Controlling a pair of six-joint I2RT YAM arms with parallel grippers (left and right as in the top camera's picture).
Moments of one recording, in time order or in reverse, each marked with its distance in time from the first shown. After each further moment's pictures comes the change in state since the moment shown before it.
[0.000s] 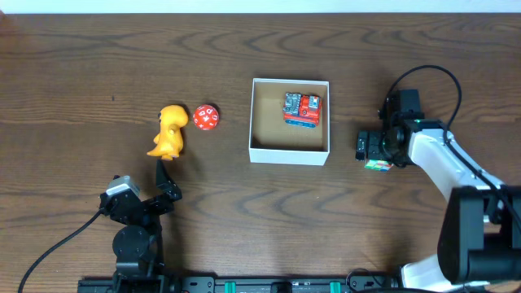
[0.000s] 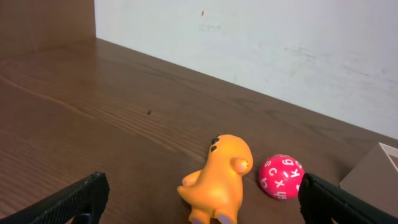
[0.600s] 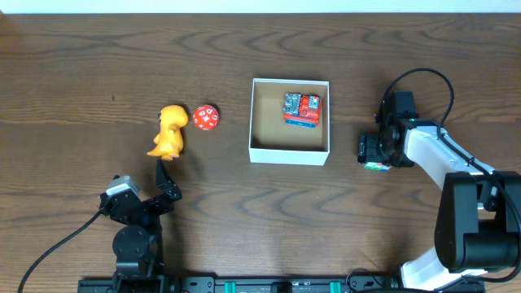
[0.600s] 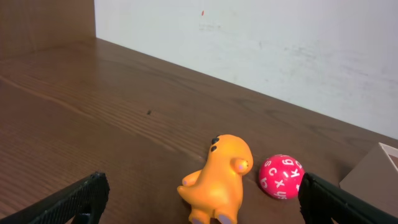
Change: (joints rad) left arm 0.000 0.000 0.000 0.000 0.000 0.000; right arm 0.000 0.049 0.000 0.007 0.010 -0.011
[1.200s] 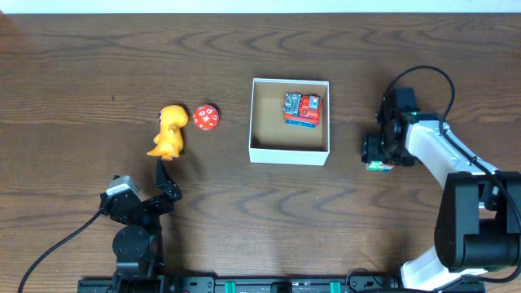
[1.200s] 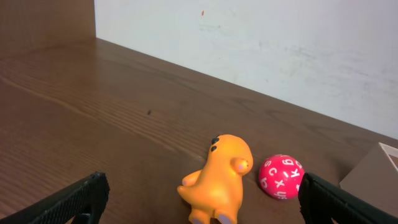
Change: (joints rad) left arm 0.000 0.000 0.000 0.000 0.000 0.000; right arm 0.000 0.002 0.074 -0.124 0.013 0.000
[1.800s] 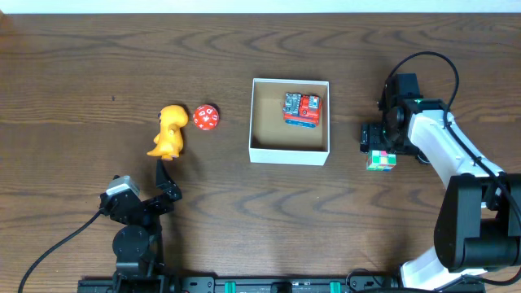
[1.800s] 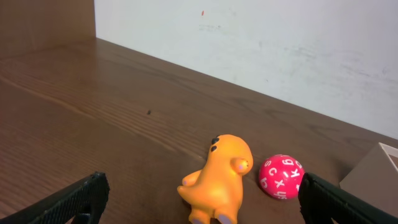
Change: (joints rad) left arm 0.000 0.000 0.000 0.000 0.000 0.000; right arm 0.008 0.000 0.099 -0.075 0.003 -0.001
